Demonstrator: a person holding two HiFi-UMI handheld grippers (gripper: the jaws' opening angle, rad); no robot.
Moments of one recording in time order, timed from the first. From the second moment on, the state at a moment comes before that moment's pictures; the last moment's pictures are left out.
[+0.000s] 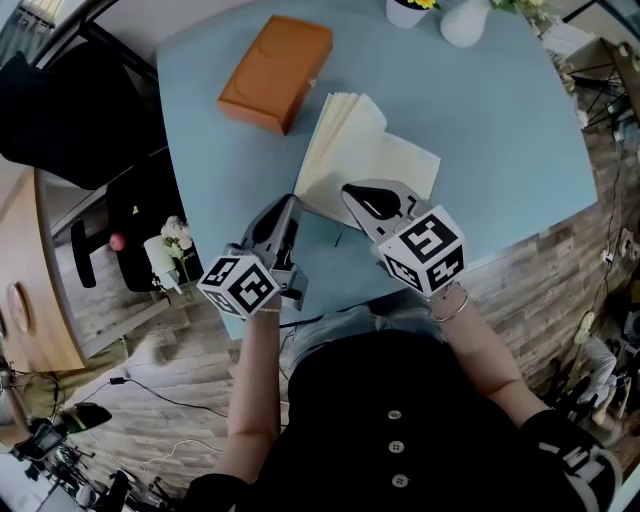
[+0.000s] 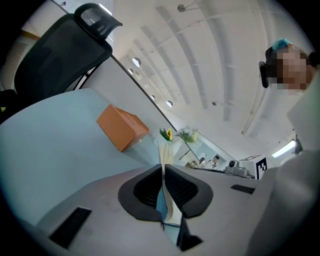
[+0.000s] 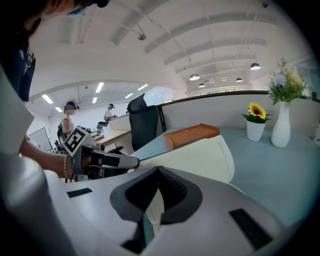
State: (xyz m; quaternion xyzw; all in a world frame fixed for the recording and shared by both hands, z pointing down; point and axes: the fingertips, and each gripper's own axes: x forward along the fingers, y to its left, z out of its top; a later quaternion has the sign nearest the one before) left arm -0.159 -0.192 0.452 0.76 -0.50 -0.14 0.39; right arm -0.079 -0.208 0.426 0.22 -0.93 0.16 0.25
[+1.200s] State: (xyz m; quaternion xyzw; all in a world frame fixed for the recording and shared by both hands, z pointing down) left arm -0.157 -0.159 0.533 0.72 -0.56 0.12 0.39; right arm -0.075 -0.184 0.489 0.19 -0.91 0.21 0.29
